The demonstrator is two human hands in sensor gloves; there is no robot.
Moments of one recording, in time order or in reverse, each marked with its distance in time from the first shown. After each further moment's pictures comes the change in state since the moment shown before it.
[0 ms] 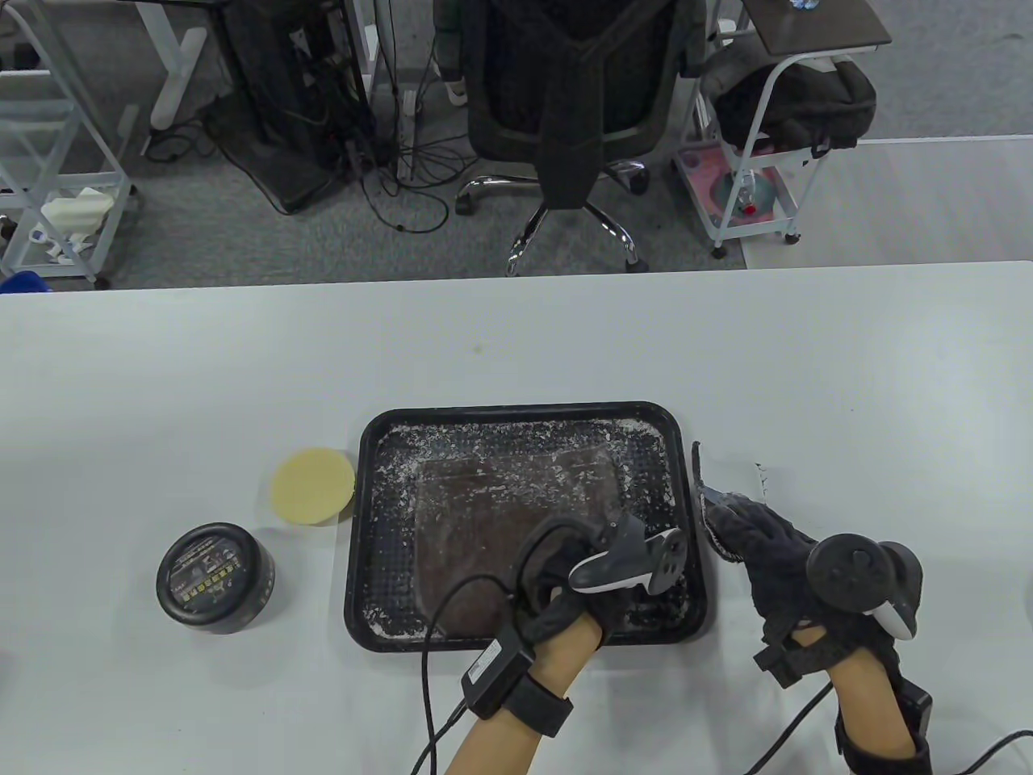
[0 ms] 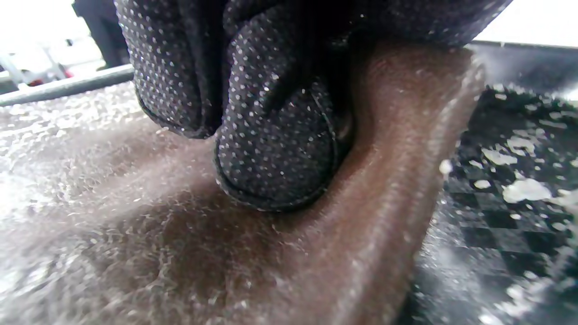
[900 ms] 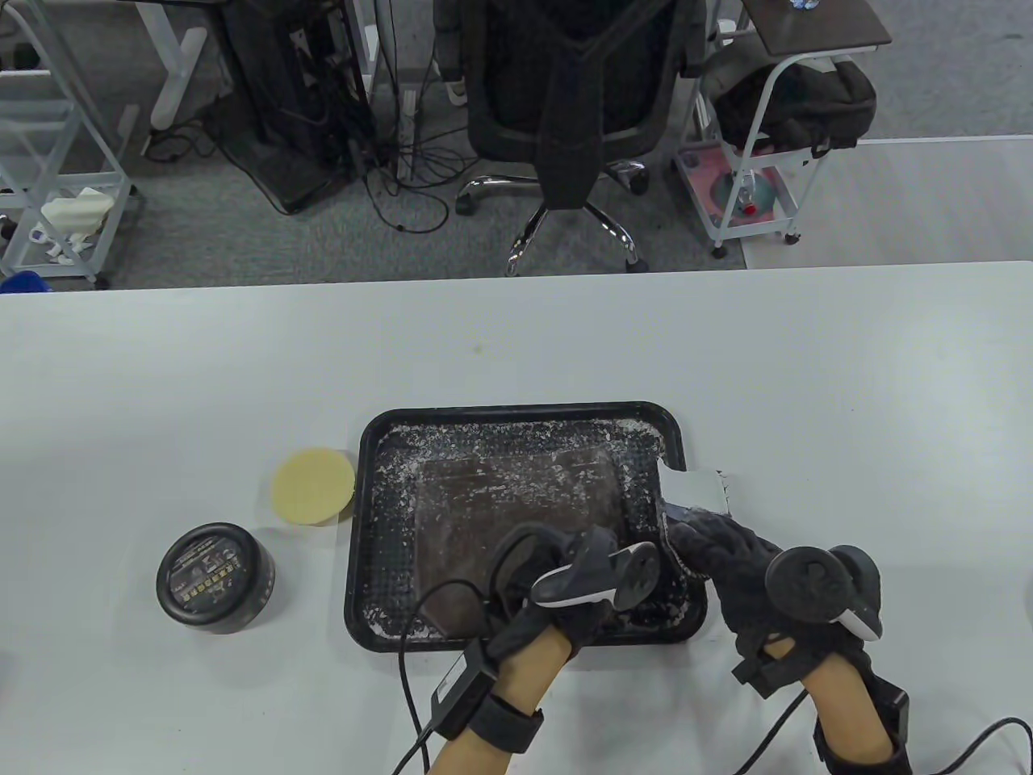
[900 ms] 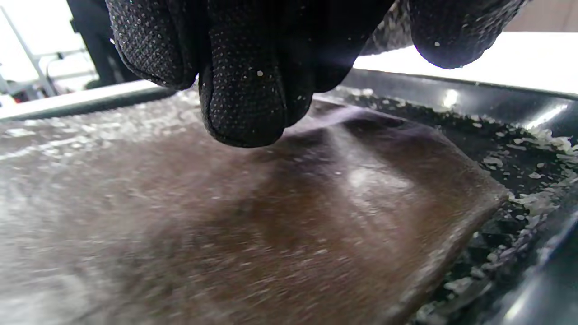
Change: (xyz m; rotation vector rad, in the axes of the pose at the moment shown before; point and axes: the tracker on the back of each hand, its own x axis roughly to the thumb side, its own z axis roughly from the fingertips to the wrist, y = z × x) left_hand -0.008 0.005 0.020 0.009 -0.045 0.017; right_hand 0.022 0.021 -0.002 0.058 -0.107 0.038
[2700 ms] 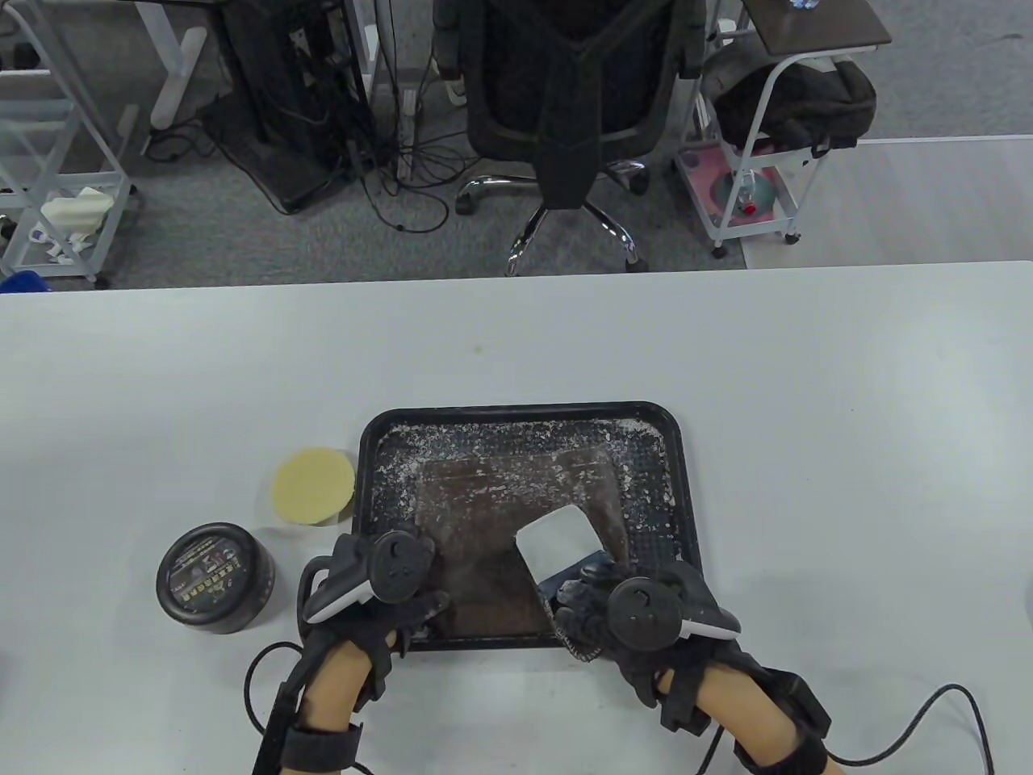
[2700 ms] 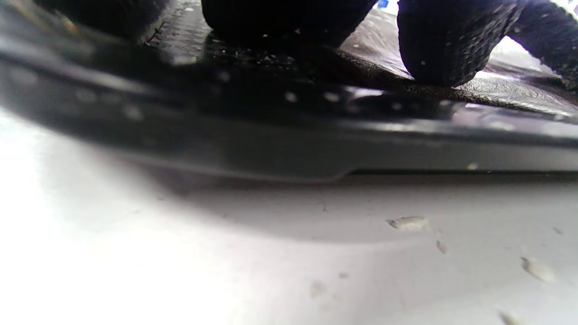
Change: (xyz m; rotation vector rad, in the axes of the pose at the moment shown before) left_hand -0.192 -0.085 0.109 -0.050 0.187 0.381; right_hand 0.067 0.114 -0.020 0.482 -0.166 0.119
